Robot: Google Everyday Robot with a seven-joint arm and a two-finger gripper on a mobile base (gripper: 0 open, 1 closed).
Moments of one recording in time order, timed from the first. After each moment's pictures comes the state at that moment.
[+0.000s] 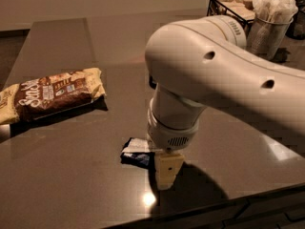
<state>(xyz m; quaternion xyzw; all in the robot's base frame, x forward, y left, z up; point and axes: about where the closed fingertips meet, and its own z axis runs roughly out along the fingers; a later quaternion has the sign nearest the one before) 0.381 -0.024 0.829 -0.75 0.65 0.03 0.09</state>
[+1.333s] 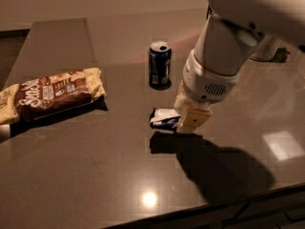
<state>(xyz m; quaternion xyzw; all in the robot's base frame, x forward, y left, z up) 0.422 -0.079 0.892 -0.69 0.71 0.08 0.10</state>
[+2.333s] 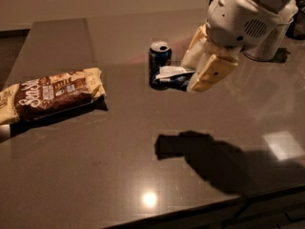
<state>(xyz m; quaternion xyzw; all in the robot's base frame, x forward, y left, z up) 0.440 -0.091 0.991 -0.72 0.66 0.12 0.17</state>
